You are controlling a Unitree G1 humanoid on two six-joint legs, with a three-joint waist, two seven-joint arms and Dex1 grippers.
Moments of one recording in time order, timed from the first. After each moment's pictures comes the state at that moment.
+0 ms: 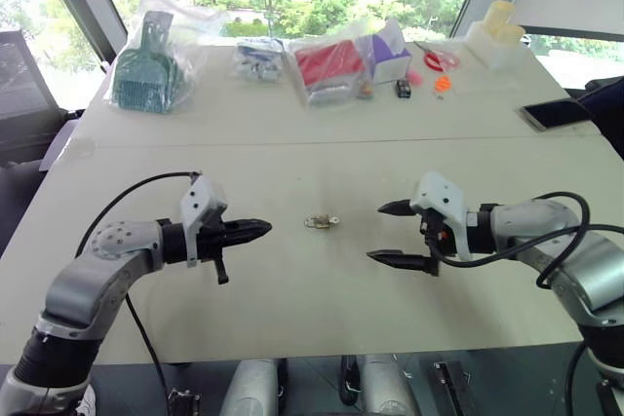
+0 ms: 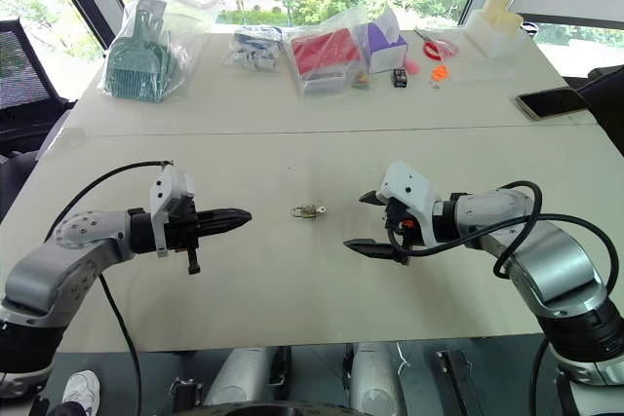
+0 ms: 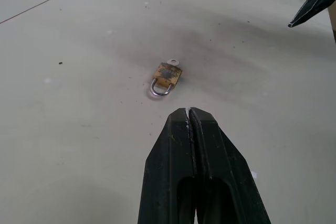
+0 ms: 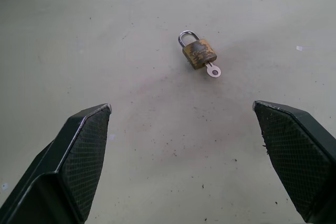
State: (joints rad) left arm -0.19 0.73 0.02 -0.35 -0.56 0.58 -0.95; right arm -0.33 -0.88 0.06 -0.50 0.49 0.82 0.94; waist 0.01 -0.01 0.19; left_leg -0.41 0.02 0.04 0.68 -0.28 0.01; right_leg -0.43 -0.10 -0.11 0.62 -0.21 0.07
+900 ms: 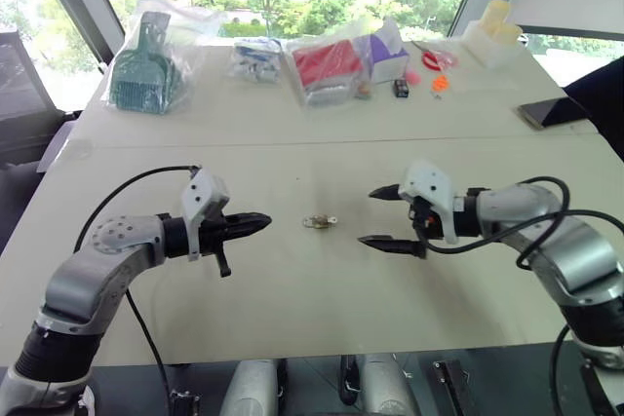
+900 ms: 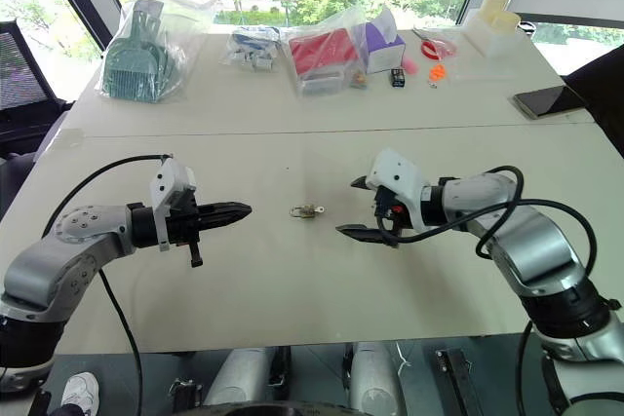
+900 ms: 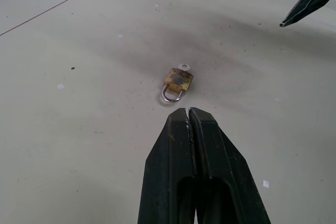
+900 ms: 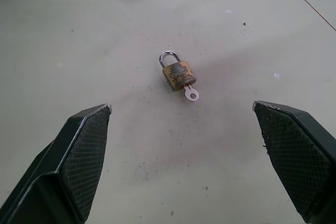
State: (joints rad) left arm -0.22 0.73 0.02 -0.36 -0.56 0.62 -0.91; right arm -0.47 -0.81 0.19 -0.36 0.40 0.70 0.96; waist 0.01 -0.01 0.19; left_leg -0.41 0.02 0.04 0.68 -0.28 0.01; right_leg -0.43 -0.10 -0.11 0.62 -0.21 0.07
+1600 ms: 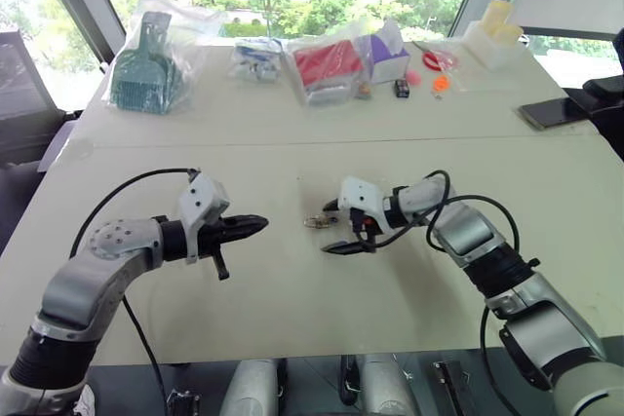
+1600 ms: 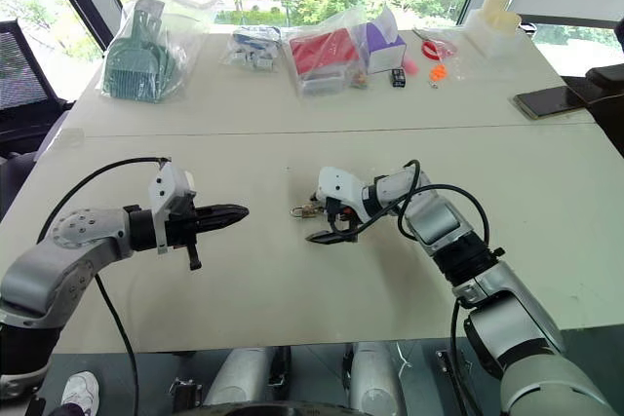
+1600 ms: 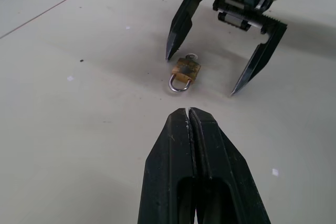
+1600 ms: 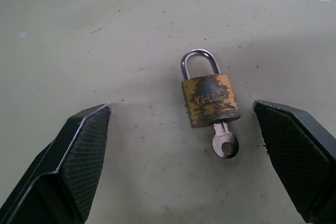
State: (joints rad) left arm -0.19 0.74 0.00 -0.38 -0.48 0.56 -0.89; right arm -0.68 -0.57 0.43 0.16 0.13 0.35 1.15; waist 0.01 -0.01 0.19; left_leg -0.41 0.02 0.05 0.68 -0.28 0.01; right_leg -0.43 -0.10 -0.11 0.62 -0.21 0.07
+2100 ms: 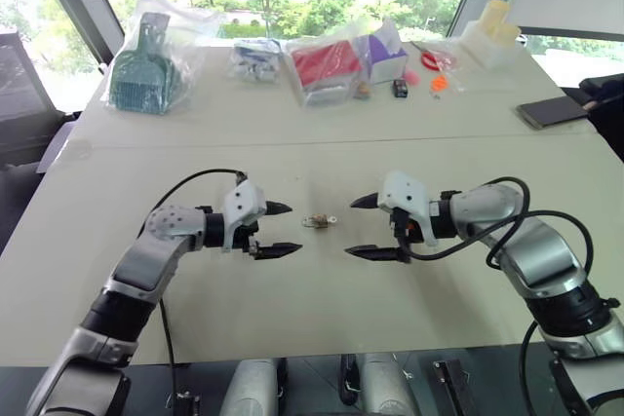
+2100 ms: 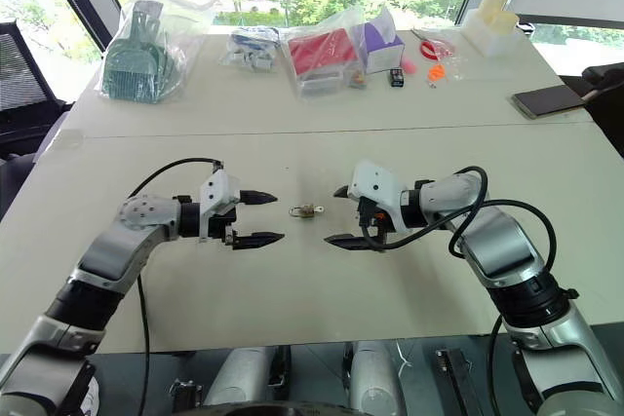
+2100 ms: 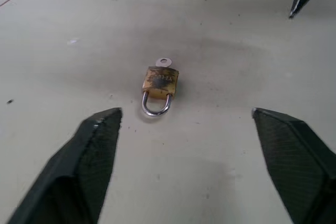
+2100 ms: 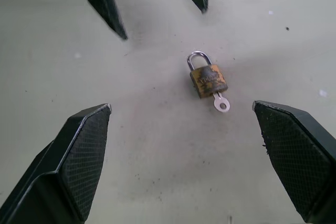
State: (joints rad) left arm -0.45 0.56 -0.24 0.10 -0.27 0.19 -1.12; right arm -0.44 -0.73 0.19 -0.36 0.27 0.68 1.05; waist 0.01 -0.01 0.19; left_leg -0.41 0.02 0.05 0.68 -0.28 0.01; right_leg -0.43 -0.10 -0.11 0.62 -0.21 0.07
